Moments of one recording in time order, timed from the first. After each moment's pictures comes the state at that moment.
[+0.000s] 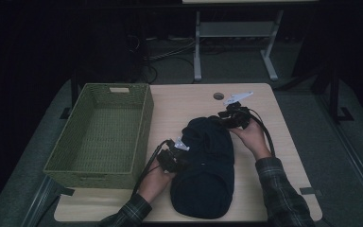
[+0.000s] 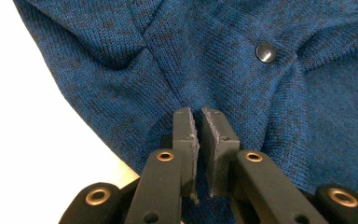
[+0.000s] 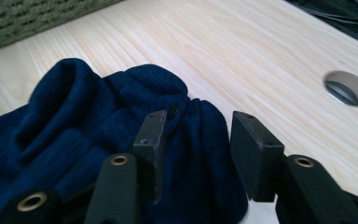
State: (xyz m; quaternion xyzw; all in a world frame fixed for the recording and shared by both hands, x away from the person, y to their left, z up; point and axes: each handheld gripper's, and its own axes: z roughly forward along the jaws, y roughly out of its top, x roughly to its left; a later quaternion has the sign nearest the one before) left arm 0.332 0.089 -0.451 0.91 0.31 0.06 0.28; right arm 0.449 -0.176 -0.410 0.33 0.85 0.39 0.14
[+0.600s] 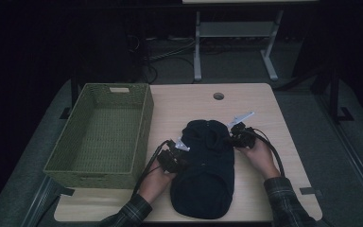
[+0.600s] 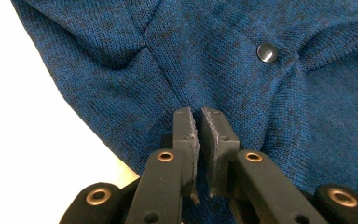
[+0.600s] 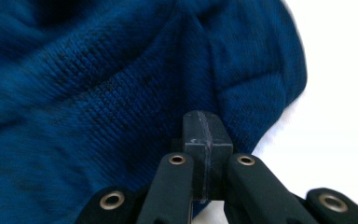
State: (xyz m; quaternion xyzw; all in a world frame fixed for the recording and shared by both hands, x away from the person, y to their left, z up) left arm 0.330 0.088 -0.451 0.91 0.31 0.06 0.28; right arm 0.412 -0.190 -0.460 0.34 0.88 0.32 0.09
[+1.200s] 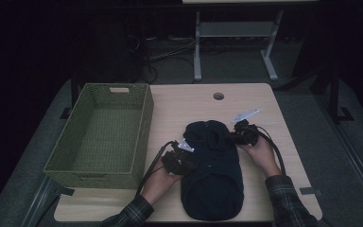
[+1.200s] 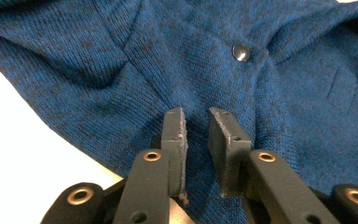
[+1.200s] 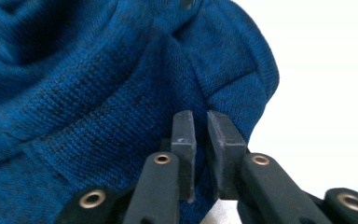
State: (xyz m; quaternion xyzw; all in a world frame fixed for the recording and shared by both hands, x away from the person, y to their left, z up) left arm 0.328 0.078 -0.447 0.90 0.30 0.01 0.31; right arm 0.417 -0.199 -0.452 0.35 0.87 0.34 0.10
